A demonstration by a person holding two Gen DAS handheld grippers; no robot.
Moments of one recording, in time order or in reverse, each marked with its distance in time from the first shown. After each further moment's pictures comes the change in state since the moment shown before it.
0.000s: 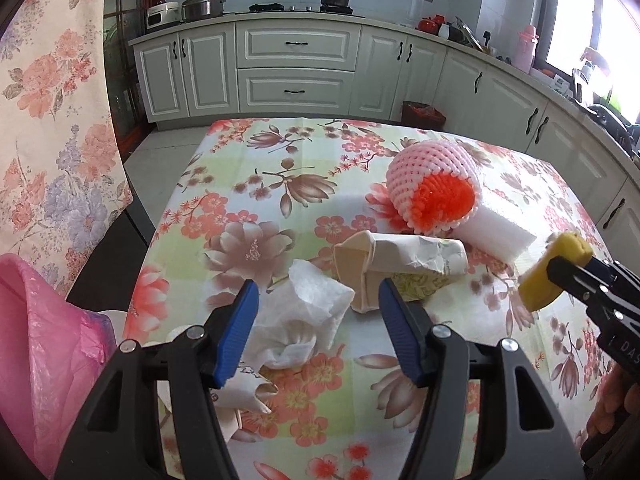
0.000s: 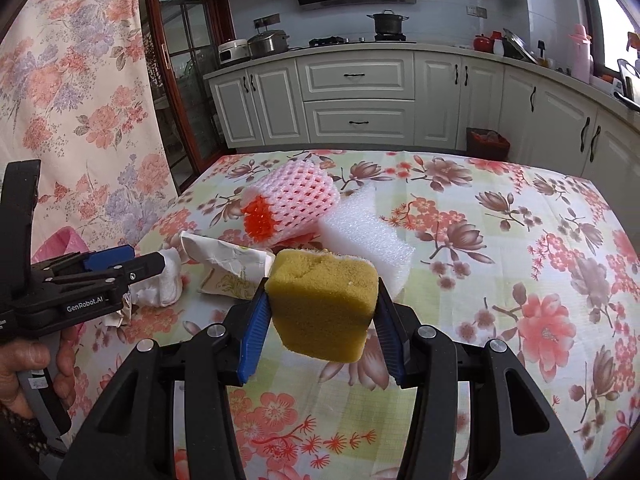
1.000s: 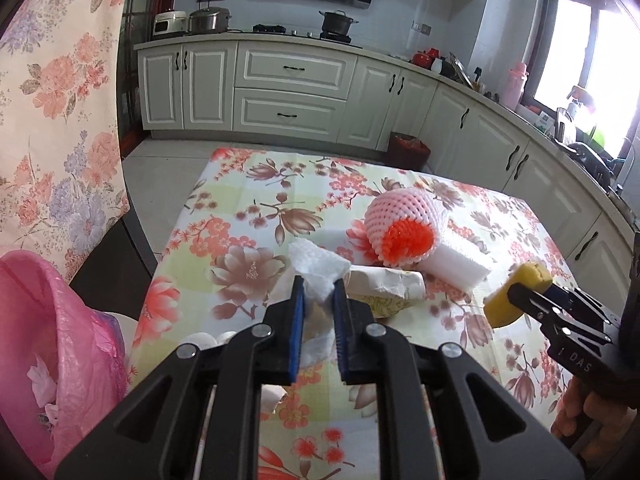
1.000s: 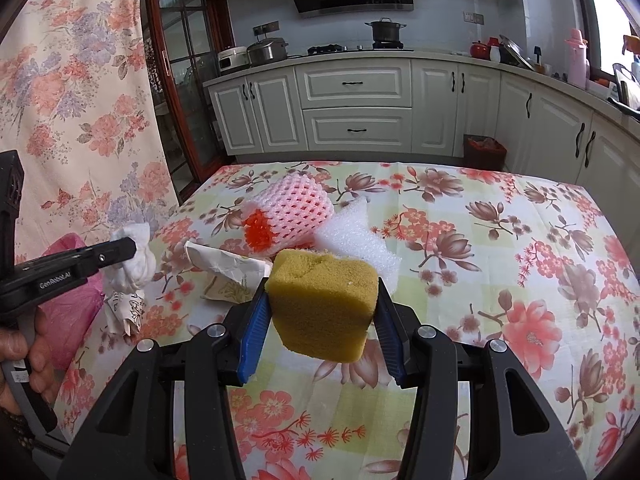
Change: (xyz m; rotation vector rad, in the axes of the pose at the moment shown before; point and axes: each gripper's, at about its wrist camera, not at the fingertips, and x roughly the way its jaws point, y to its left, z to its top) left arm -0.065 0.010 0.008 -0.077 -0.109 -0.079; right arm -0.018 0.001 0.004 -0.010 -0.028 -0.004
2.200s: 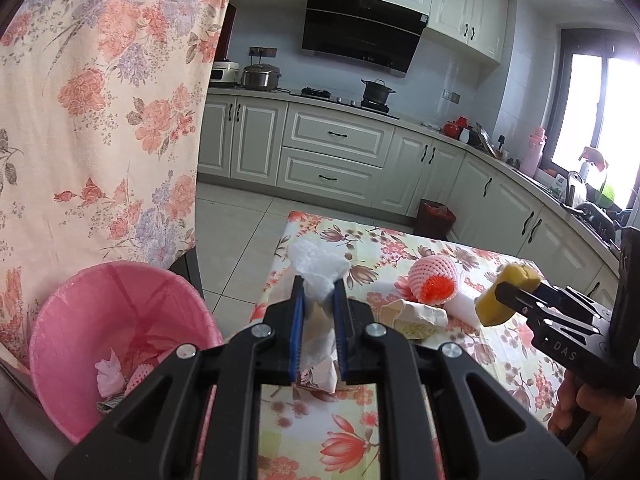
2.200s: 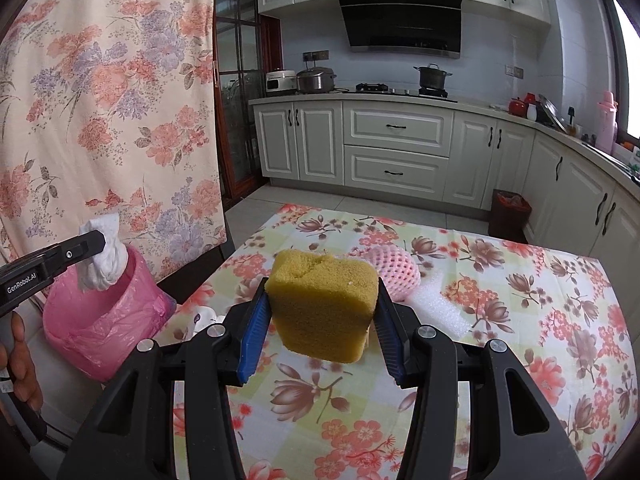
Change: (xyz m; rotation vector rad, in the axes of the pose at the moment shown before) left arm -0.137 0.068 -0.014 -0.090 -0.223 0.098; right arm -0.048 0.103 0.036 -0.152 -0.107 0.070
